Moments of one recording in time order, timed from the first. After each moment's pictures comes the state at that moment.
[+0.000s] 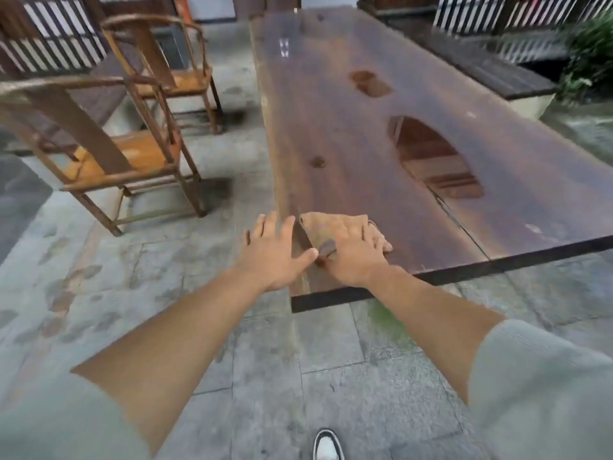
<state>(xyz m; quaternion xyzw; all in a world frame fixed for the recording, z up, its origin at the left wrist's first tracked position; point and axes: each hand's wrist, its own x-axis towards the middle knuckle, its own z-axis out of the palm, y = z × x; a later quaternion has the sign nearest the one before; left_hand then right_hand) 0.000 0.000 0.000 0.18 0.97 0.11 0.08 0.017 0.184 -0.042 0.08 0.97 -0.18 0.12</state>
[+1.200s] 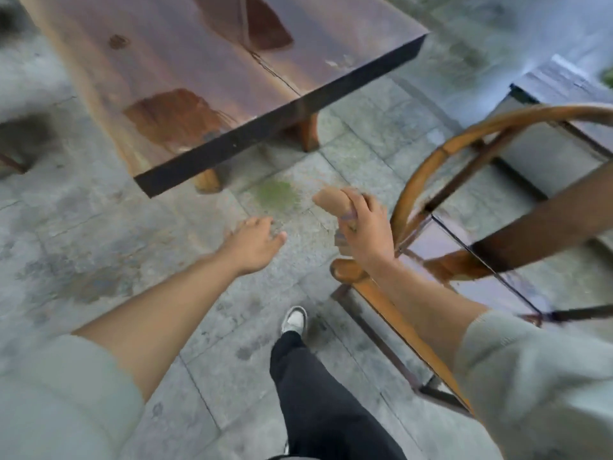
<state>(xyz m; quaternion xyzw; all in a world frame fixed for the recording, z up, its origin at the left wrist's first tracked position) 0.306 0.103 -0.073 0.36 0.88 0.11 0.30 0.466 0.293 -0.094 0.32 0.91 -0.24 -0.15</state>
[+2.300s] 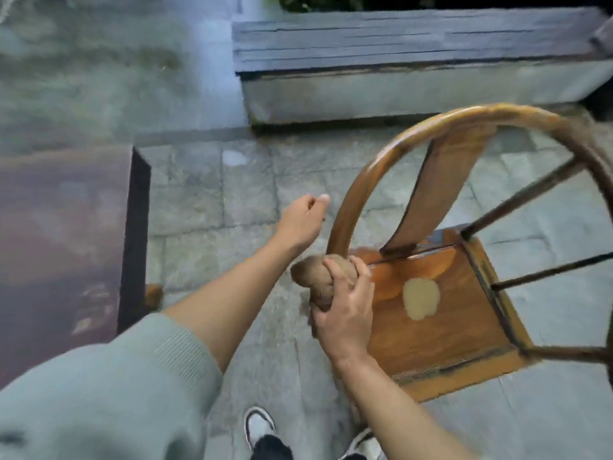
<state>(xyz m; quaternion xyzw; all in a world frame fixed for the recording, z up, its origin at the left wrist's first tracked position) 0.323 0.750 -0.049 0.60 0.57 0.21 0.53 0.376 0.569 -0.081 0.78 0.54 -0.10 -0.29</state>
